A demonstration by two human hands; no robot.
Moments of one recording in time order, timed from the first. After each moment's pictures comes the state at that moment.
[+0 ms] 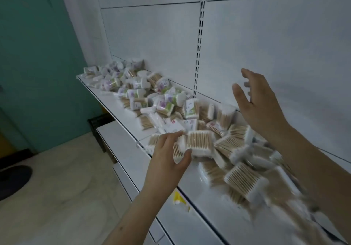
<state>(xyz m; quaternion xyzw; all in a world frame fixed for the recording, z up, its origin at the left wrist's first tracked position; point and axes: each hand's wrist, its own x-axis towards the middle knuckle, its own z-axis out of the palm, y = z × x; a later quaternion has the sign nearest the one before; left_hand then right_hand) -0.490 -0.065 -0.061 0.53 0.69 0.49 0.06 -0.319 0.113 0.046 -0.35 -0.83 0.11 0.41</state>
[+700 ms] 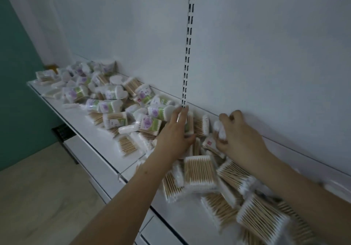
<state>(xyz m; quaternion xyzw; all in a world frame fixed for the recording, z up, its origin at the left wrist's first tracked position) -0.565 0.127 -0.059 0.66 0.68 0.31 0.04 -0.365 0.146 -0.004 -0.49 -0.86 -0.03 0.14</state>
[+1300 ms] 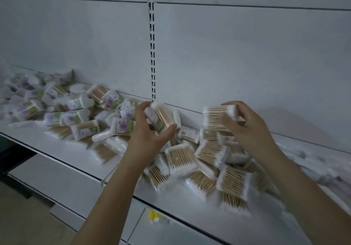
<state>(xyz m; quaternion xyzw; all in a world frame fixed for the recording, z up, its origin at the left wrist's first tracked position) -0.564 0.036 -0.004 0.59 0.52 0.55 0.28 -0.316 0.056 0.033 -0.53 -0.66 0.27 0.46</state>
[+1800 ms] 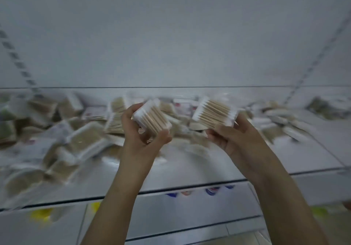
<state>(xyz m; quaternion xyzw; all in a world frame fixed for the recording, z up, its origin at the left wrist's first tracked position) -0.395 -0.048 -0.034 0.56 0.29 0.52 0.58 -0.201 -0.139 0.006 -0.46 -0.31 0.47 0.69</state>
